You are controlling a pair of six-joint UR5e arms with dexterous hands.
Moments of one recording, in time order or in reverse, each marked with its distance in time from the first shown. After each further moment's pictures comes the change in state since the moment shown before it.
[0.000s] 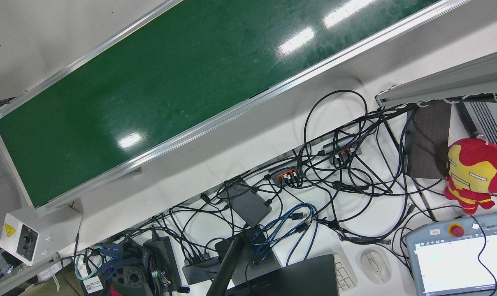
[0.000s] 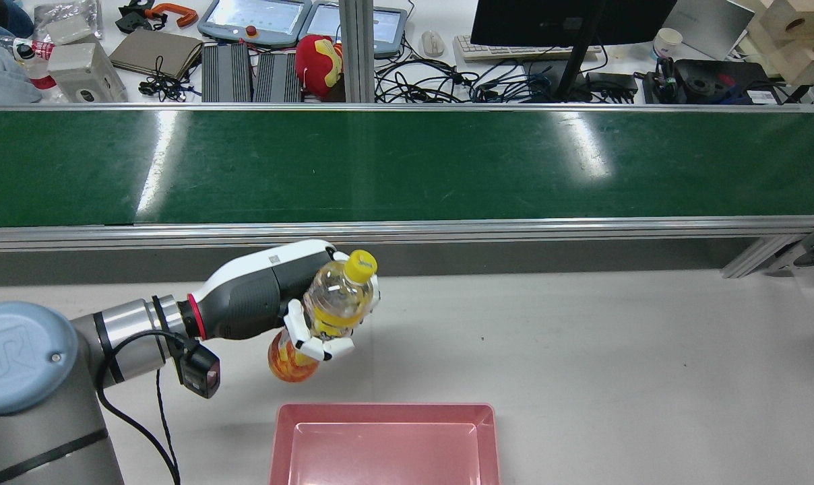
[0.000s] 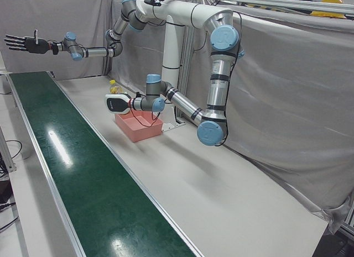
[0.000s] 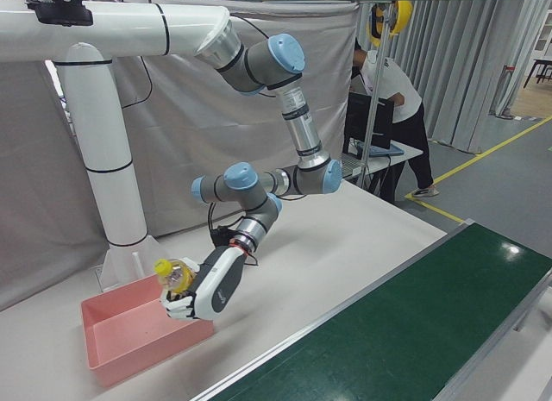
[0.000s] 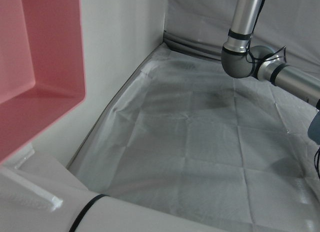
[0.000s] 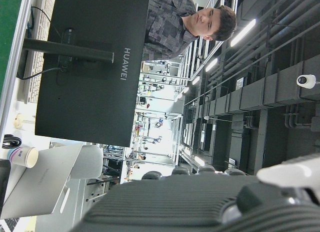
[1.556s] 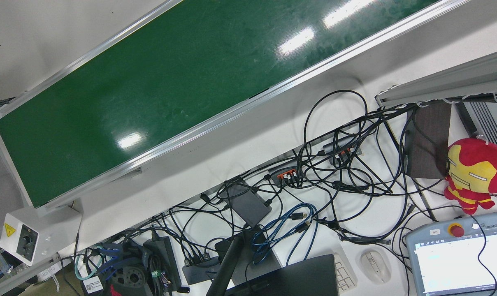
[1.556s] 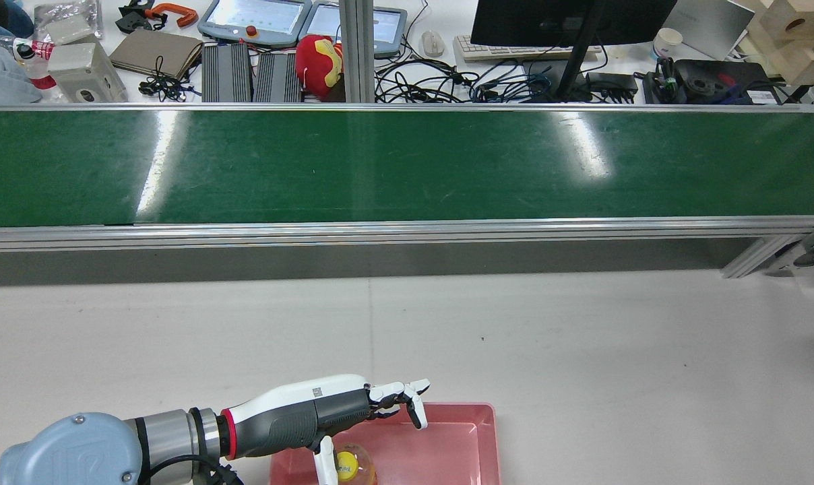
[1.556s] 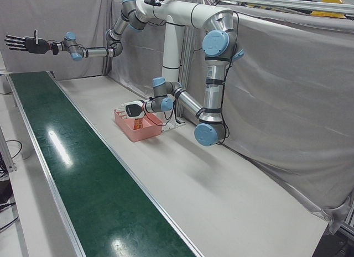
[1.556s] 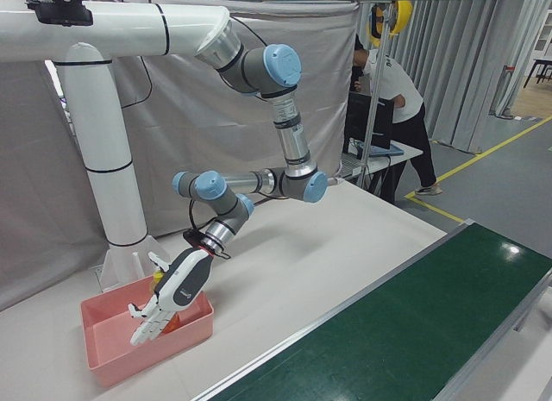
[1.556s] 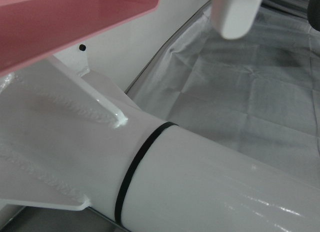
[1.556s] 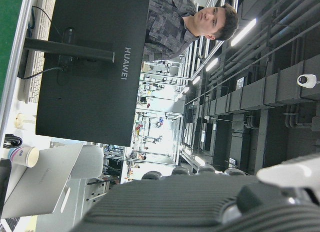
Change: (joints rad) left arm 0.218 0.007 -0.012 0.161 -0.003 0.131; right arm 0.000 0.000 -0.002 0.000 0.000 0.000
